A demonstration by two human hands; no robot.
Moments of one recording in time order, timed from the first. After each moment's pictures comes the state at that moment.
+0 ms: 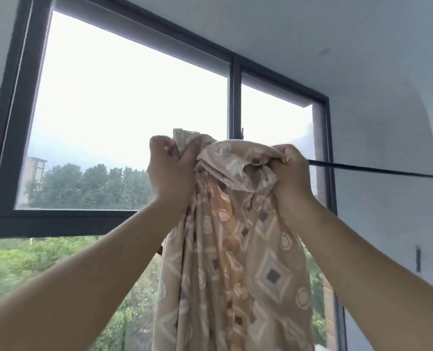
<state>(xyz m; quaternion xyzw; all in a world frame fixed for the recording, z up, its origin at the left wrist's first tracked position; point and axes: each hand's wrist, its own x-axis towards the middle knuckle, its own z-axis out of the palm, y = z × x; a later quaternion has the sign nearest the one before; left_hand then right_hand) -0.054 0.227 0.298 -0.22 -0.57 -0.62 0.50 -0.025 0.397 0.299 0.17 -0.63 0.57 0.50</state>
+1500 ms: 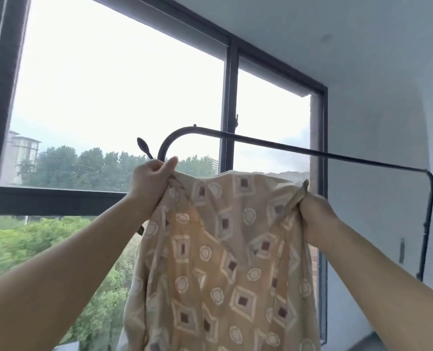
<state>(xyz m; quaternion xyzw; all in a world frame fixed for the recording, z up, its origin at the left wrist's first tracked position) -0.078 0.226 0.260 -0.21 -0.68 -0.61 0.34 -0.026 0.482 0.247 -0.05 -0.61 0.74 0.27</state>
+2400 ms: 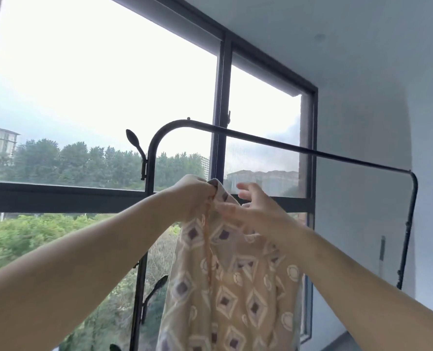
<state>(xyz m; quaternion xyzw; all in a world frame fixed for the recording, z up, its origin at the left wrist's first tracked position) -0.096 0.282 0.266 -0.20 -0.78 -0.60 0.04 -0.019 0.424 0.237 0.13 -0.88 0.41 0.22</state>
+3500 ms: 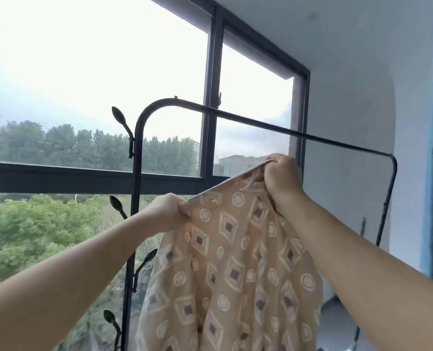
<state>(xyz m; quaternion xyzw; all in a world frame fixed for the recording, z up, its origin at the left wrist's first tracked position) -0.096 0.269 0.194 -0.20 -0.91 -0.33 0.15 -0.013 0.454 0.252 -0.02 -0.77 0.41 0.49</state>
